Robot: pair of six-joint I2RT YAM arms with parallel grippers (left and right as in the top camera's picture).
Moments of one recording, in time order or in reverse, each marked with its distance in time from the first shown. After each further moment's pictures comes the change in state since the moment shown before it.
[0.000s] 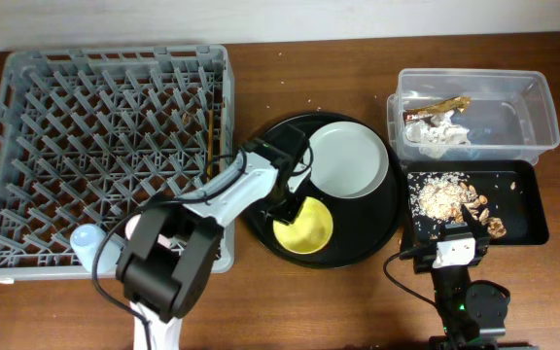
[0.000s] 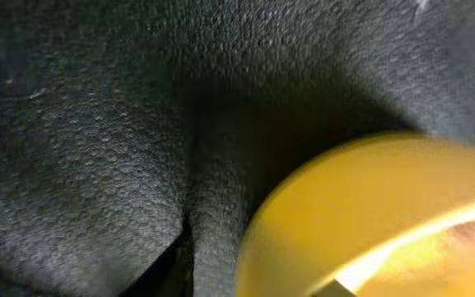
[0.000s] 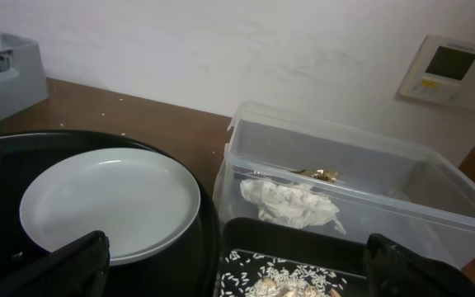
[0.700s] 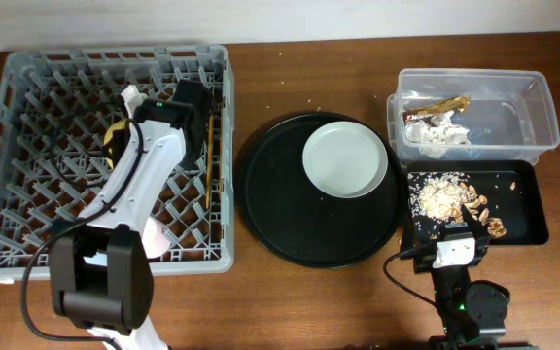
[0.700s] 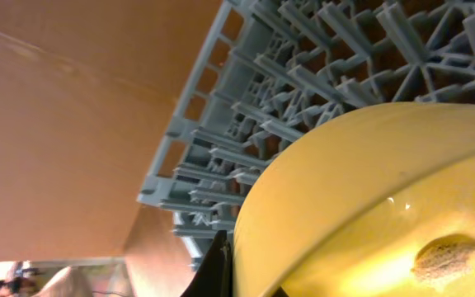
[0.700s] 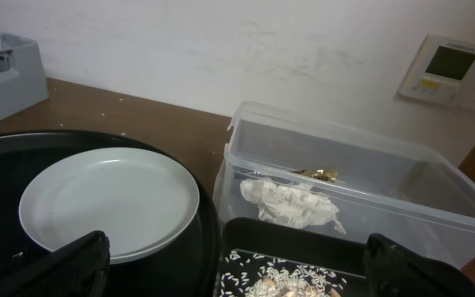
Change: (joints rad) left arm 0.375 -0.177 0.100 -0.273 -1.247 -0.484; right arm 0.000 0.000 0.000 0.000 0.000 0.000
